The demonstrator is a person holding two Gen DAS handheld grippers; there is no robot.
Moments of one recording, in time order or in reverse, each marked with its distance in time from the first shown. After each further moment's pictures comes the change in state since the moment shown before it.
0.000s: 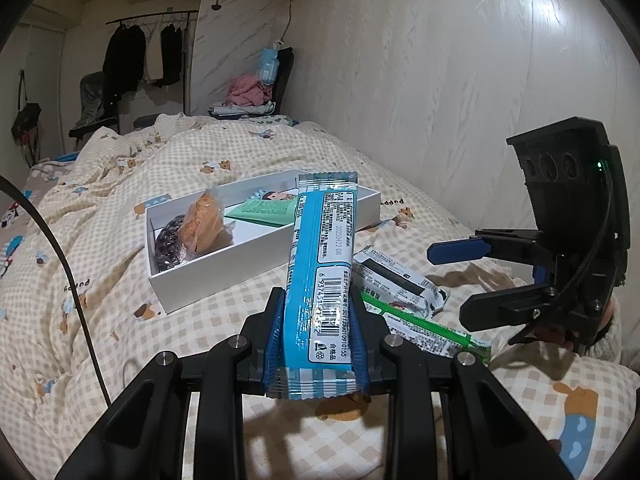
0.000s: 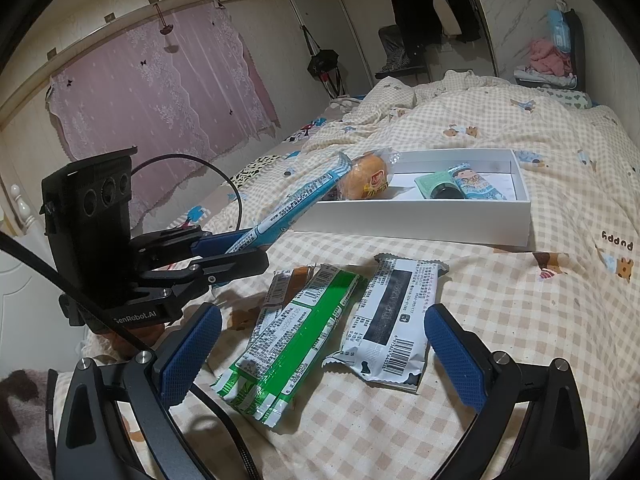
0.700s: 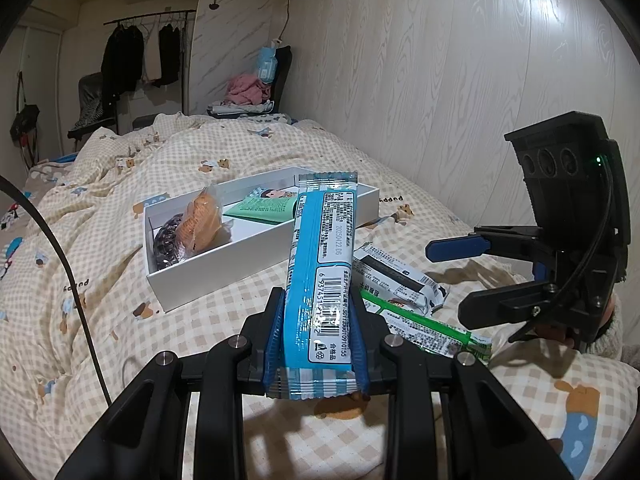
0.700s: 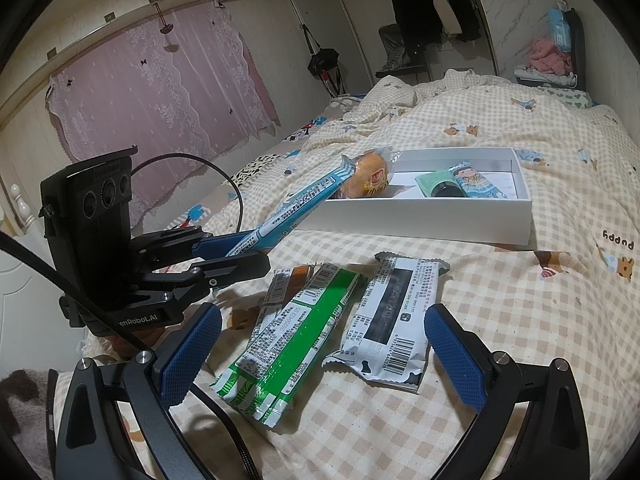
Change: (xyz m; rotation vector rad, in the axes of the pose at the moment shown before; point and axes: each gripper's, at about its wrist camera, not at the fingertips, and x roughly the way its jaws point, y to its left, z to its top) left arm -0.001 -0.002 -0.001 0.006 0.006 0.001; right arm 0.000 0.000 0.000 0.000 0.000 0.000
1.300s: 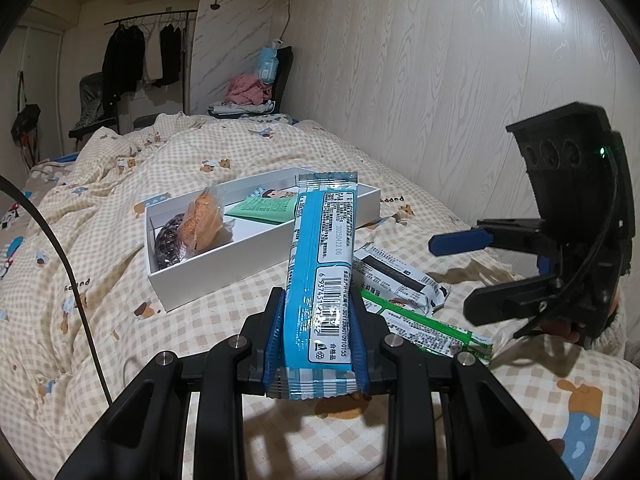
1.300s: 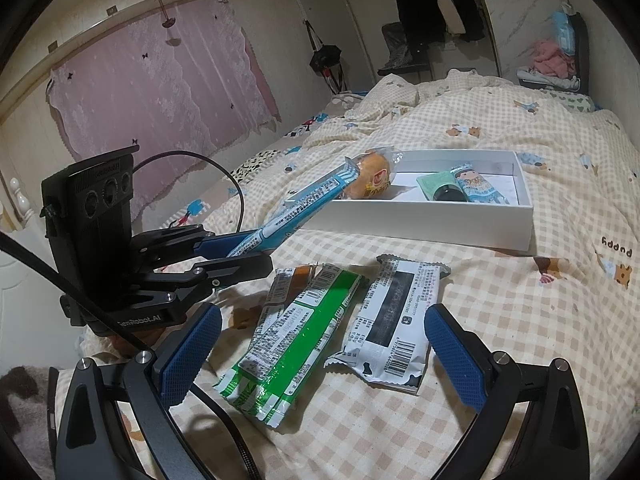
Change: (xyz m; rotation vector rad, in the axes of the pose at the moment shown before) left arm 0.000 0.001 -0.001 0.000 -0.001 0.002; right arm -0.001 0.002 0.006 -0.026 0.022 -0.008
